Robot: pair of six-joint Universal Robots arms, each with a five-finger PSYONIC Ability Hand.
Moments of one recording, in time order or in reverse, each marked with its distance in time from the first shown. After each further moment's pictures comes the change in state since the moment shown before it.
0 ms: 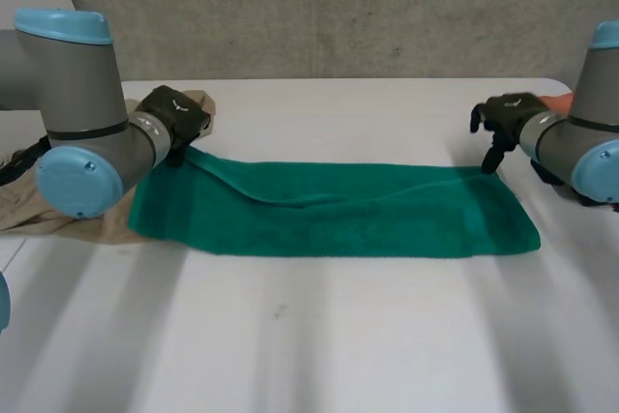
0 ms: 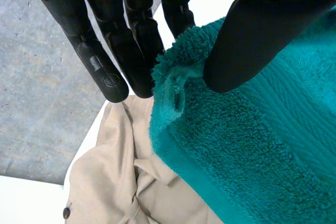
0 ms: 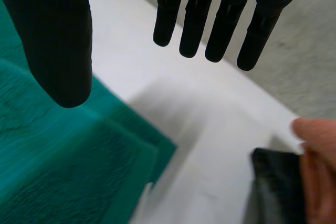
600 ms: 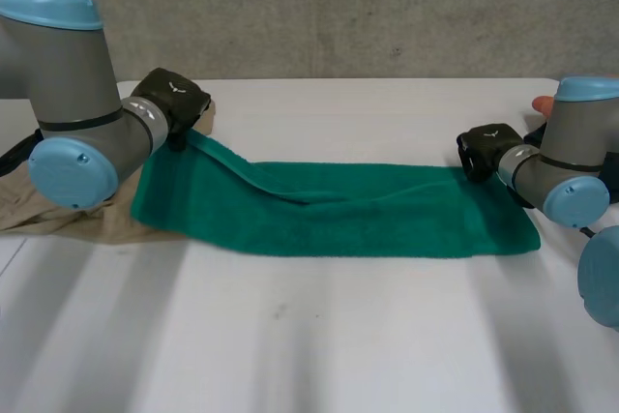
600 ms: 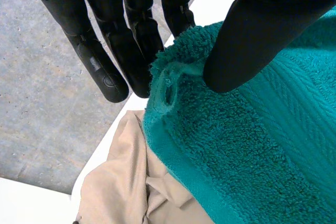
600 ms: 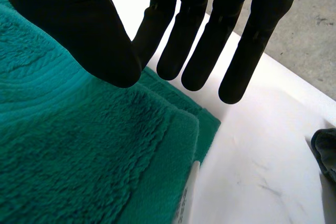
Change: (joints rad) left arm 0.001 0.022 0.023 0.022 0.014 -0.074; right arm -0.010 0.219 -0.125 -0.089 -0.062 0.023; left_hand 0.000 0.000 0.000 0.000 0.000; right_hand 0.600 0.630 0.631 0.640 0.620
